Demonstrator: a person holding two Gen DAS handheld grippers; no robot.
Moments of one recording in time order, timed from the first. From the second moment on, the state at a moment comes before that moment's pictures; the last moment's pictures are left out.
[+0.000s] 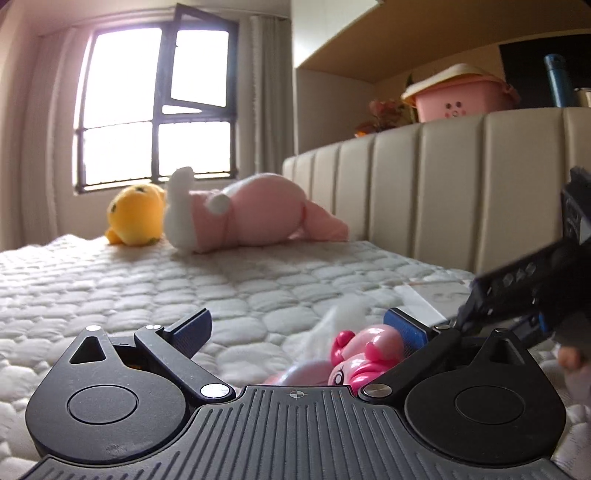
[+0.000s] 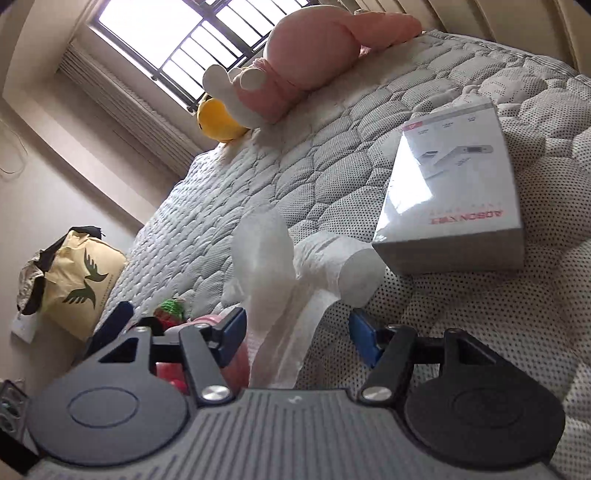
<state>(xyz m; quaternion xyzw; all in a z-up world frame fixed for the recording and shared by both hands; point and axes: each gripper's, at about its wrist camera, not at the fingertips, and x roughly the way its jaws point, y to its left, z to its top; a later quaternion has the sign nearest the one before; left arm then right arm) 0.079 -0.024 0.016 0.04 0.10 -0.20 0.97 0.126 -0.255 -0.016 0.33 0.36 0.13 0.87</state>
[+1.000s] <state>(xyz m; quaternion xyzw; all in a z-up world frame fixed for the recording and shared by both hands) 0.079 0.006 -0.004 -0.03 0.14 -0.24 0.96 0.111 -0.176 0.075 0.14 0.28 0.21 0.92</state>
